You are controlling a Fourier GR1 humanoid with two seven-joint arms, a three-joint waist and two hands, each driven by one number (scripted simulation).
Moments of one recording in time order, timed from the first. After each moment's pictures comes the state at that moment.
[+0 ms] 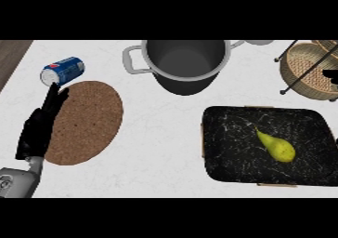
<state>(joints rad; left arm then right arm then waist) -0.16 0.49 -0.20 -1.44 0.09 0.31 0.05 -0.37 -0.95 0.11 -1.34 -0.18 0.49 0.39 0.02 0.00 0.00</state>
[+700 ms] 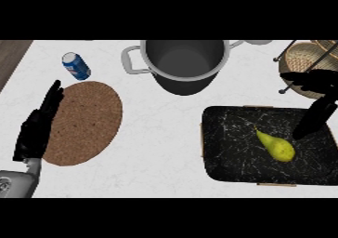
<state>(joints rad) -0.14 0.46 -0.15 -1.46 0.05 0.26 0.05 -0.58 -0.73 0.24 -1.29 -0.09 0.59 0.79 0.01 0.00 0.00</state>
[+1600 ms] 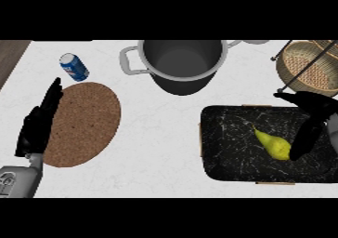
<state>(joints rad) -0.16 0.39 -0.07 -1.42 -0.03 0.20 0.05 -0.45 -0.65 0.24 -1.39 0.14 0.67 0.79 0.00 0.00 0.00</state>
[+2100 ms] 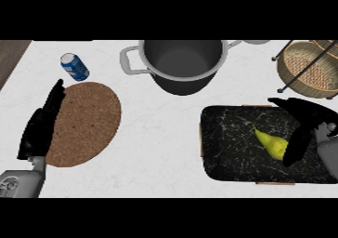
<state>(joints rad) -0.14 0.34 -0.05 -1.47 -0.09 0.18 0.07 -0.39 -0.58 0.22 -1.46 0.30 0.68 0.77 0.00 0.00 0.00</state>
